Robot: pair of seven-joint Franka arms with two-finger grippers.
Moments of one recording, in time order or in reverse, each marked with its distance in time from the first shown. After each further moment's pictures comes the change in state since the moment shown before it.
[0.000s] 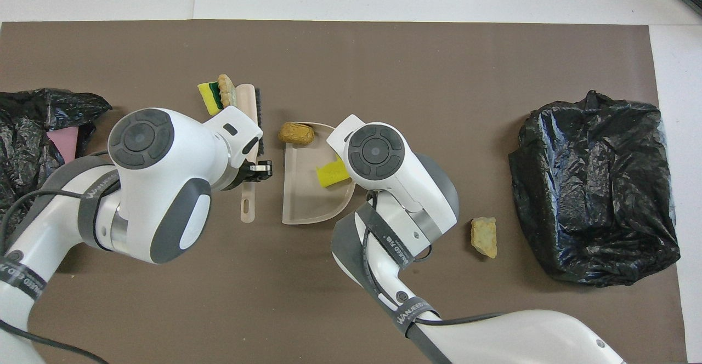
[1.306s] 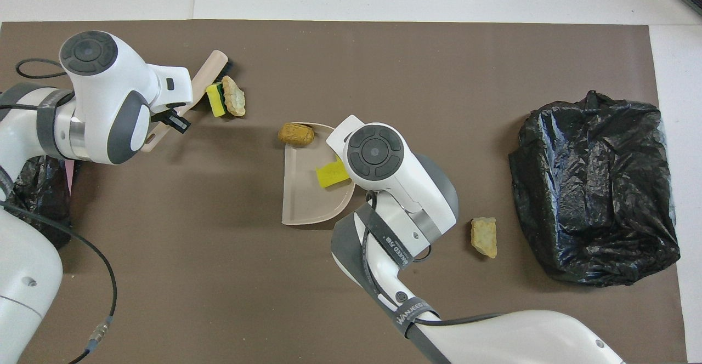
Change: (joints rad) left arm 0.060 0.277 -0.030 0.214 0.168 -0.075 0.642; right arm 0.001 0.000 0.000 -0.001 0.000 0.000 0.002
